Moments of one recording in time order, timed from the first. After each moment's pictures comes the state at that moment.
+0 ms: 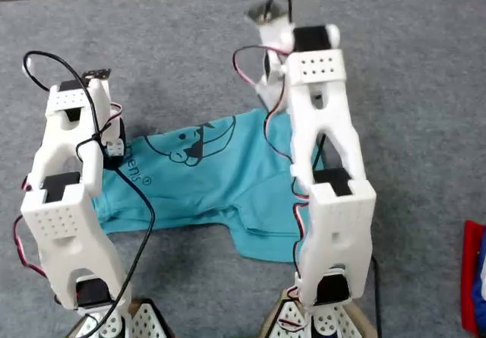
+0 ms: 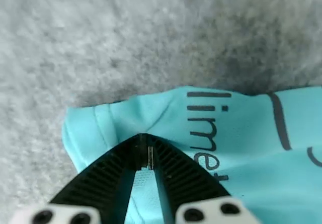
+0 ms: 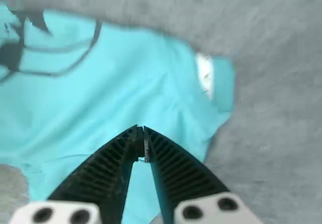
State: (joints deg) left arm -14.8 31.1 -5.6 76.9 -11.2; right arm -11.5 31.8 -33.3 96.1 10.2
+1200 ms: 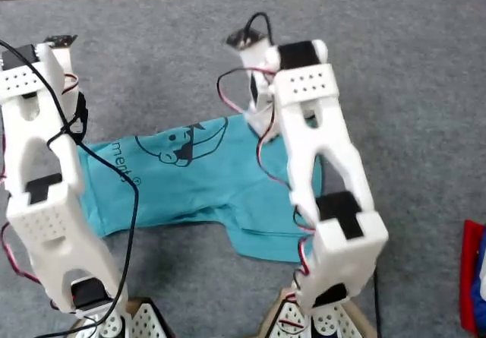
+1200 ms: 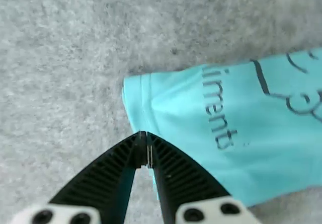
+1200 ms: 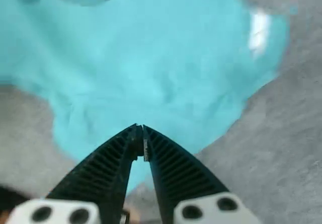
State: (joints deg) left arm -22.0 26.0 -28.8 100.1 -26.3; right arm -17.7 13.3 -13.9 101.1 13.1
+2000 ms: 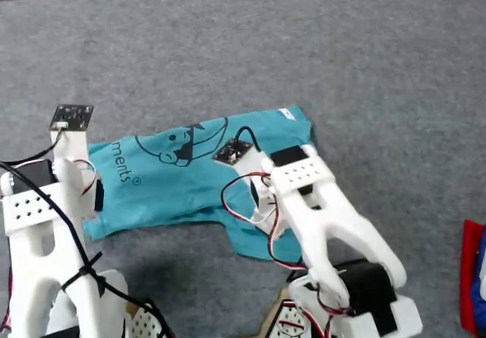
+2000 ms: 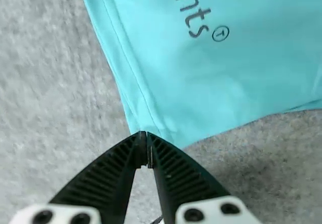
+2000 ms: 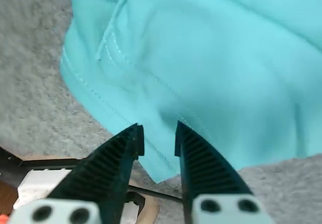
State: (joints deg) left arm -21.6 -39.9 45.7 82.2 -26.8; right arm -22.9 -13.4 49.1 74.9 19.9
